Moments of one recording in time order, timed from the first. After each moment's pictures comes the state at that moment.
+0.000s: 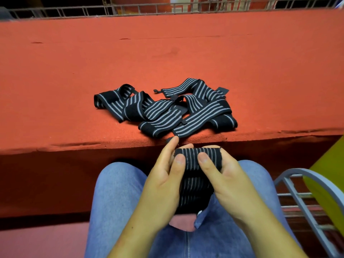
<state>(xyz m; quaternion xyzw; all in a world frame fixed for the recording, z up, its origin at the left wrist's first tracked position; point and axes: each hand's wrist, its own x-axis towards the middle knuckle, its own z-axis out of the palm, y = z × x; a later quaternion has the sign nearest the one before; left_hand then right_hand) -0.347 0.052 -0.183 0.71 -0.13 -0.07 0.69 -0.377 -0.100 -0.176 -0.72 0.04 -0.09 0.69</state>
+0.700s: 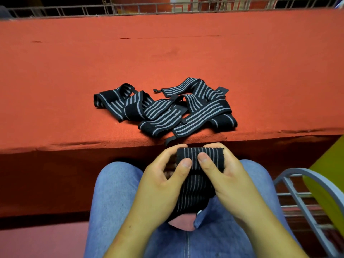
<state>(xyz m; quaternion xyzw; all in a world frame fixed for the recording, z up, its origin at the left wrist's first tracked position) -0.344 0.057 -0.179 0.73 -0.15 -0.03 0.66 -0.376 -0.102 -0.178 -0.73 0.04 -0.10 0.68</state>
